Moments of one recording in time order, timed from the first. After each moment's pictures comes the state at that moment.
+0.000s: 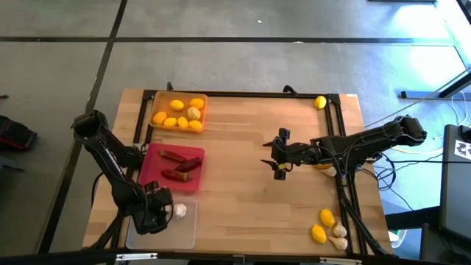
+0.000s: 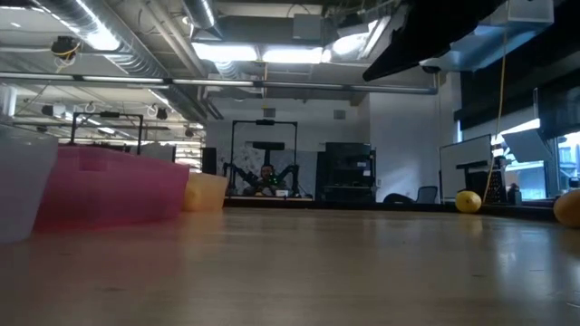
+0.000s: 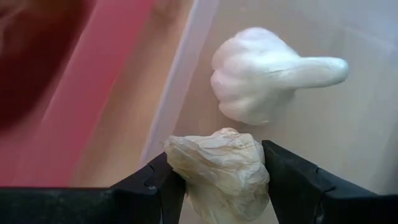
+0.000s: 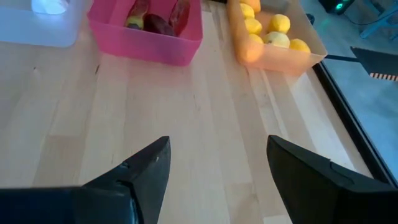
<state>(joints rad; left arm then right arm) -1.00 1.42 0.80 -0.77 -0.27 -1.39 0.21 1.25 0.87 -0.25 0.39 -0.01</state>
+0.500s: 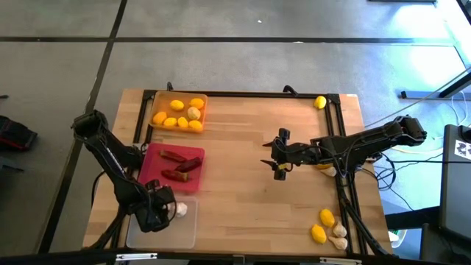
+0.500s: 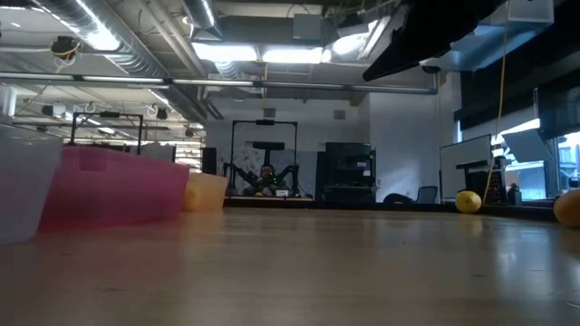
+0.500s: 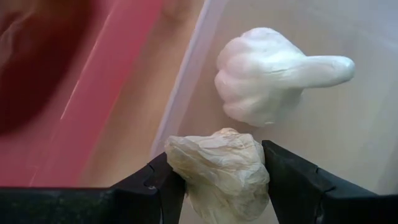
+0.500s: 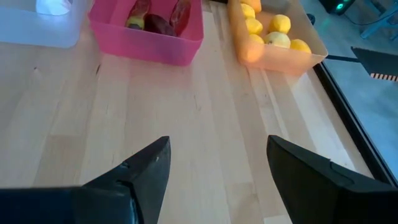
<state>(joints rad) -0.97 1.42 0.80 -0.78 -0.24 -1.36 0.21 1.25 0.87 -0.25 0.39 -0.01</state>
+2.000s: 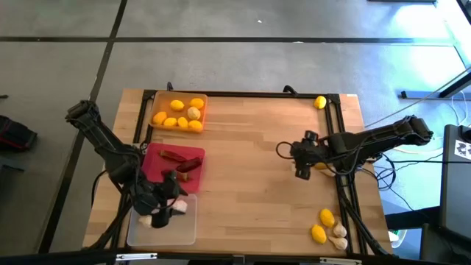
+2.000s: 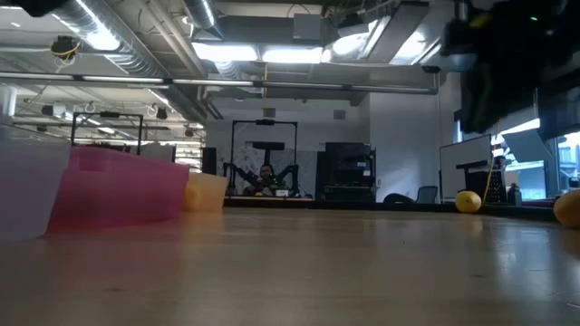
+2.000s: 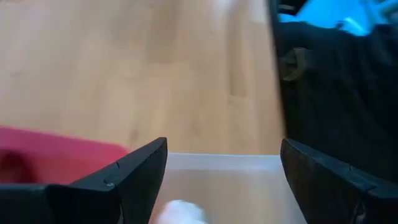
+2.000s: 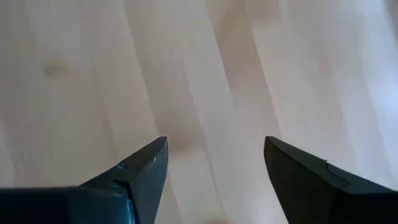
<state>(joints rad) -0.81 1.18 0.92 -0.59 -0.42 -0.78 0.22 1.14 0.87 -0.94 0.31 0.39</state>
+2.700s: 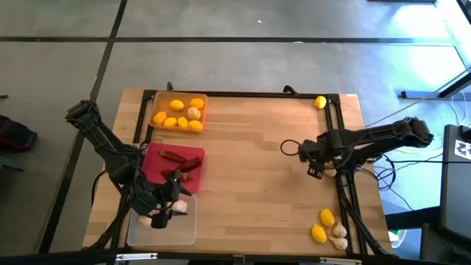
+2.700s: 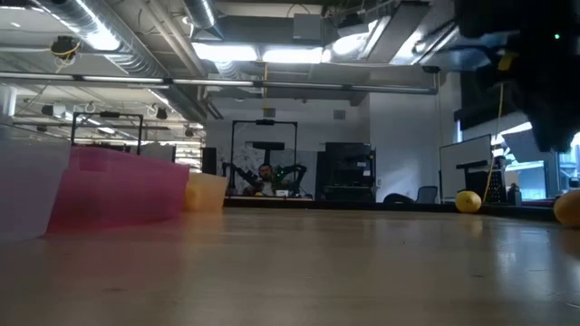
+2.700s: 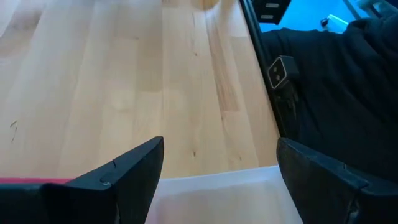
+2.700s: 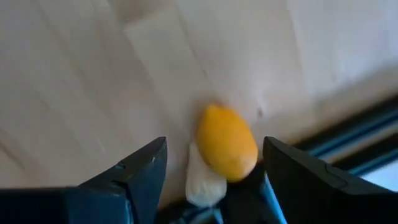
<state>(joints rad) -0.81 1.19 0.92 -0.51 -0.46 -0.60 0.13 1.15 0.86 -1.32 0.10 0.57</state>
